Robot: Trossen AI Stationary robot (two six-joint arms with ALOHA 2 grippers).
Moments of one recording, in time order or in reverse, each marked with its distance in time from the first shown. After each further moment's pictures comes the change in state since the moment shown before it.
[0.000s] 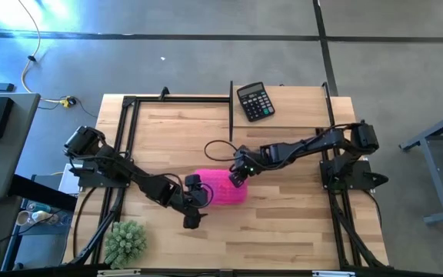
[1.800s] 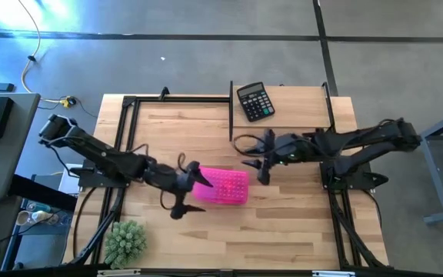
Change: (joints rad) left arm 0.078 -0.364 -0.109 0.281 0.255 0.222; right arm 0.079 -0.466 -0.001 0.026 0.131 -0.568
